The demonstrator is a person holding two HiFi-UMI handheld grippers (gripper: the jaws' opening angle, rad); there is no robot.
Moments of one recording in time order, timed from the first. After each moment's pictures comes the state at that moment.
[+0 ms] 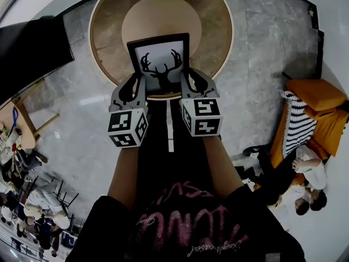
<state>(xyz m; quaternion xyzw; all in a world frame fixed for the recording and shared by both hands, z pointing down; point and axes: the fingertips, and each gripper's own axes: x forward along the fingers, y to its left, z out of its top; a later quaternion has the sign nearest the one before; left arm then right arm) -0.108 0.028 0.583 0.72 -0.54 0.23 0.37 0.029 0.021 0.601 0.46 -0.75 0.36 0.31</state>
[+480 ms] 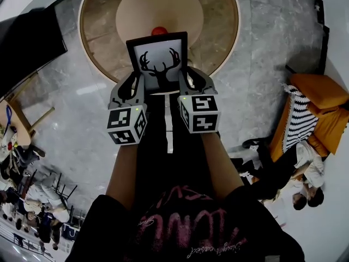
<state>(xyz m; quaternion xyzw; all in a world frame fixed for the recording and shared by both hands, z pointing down) -0.102 0.060 0.642 0.69 -0.53 0.27 0.41 0.035 0.055 0.660 0.44 -0.73 0.40 0.35</state>
